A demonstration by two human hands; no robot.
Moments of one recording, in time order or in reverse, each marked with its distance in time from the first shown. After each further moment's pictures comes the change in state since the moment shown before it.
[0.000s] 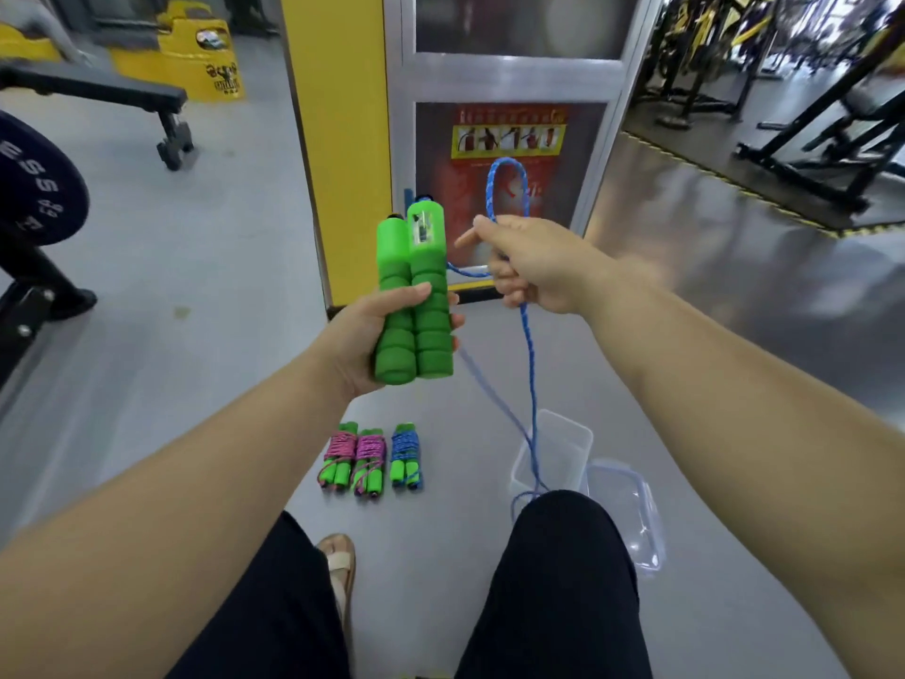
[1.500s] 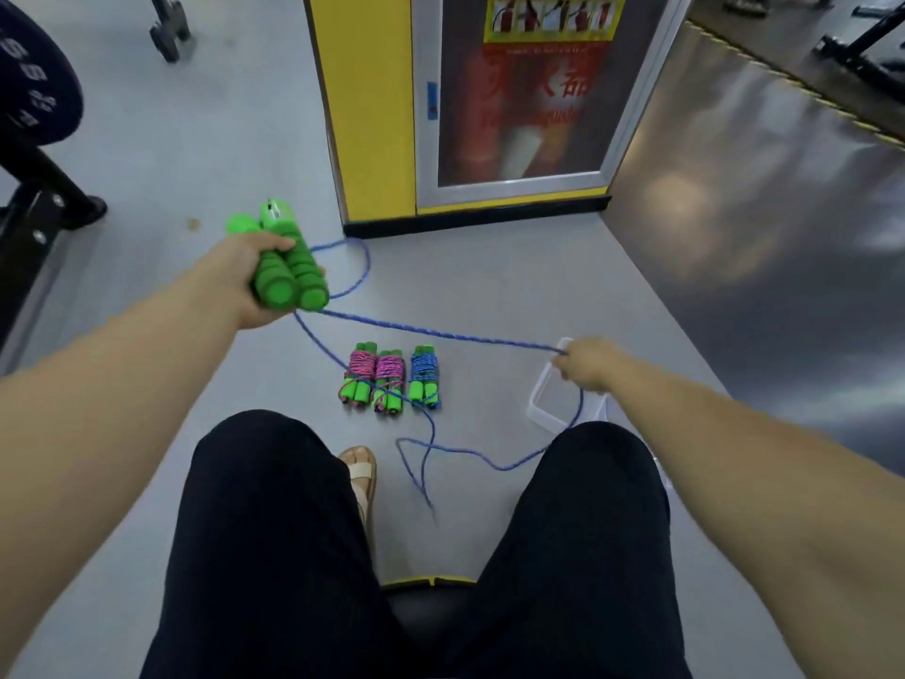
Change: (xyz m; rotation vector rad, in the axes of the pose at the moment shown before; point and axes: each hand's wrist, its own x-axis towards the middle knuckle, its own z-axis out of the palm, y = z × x) left_hand -0.016 0.024 -0.135 0.091 0.683 -0.138; right_hand -0.018 0.192 0.019 -1.179 -0.249 0.492
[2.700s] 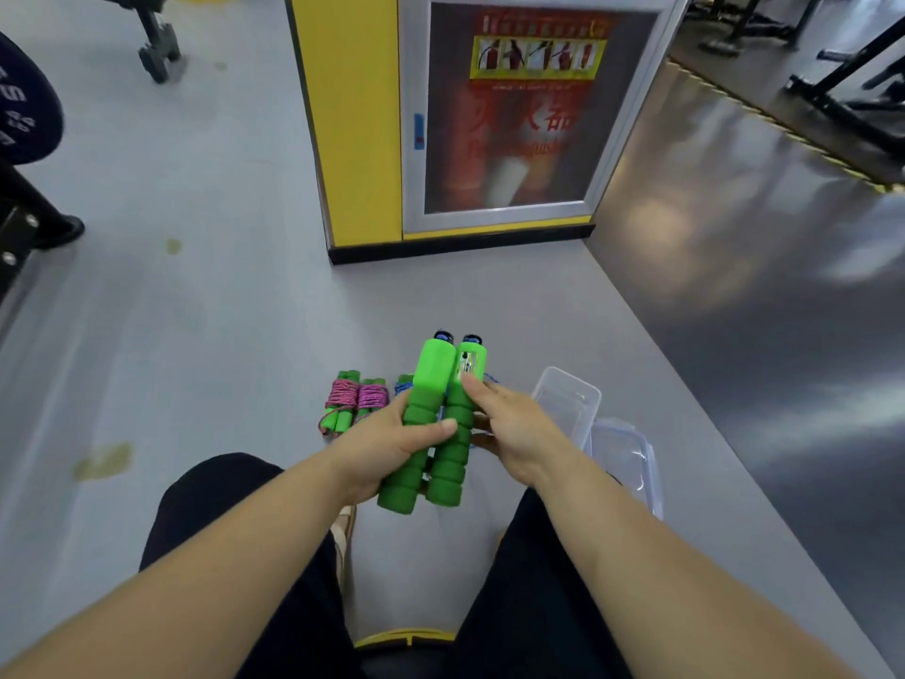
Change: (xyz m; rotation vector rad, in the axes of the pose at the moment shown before) left_hand -0.041 -0.134 0.071 0.330 -0.505 -0.048; right_hand -0.038 -0.073 0.014 1.670 -0.084 -0.183
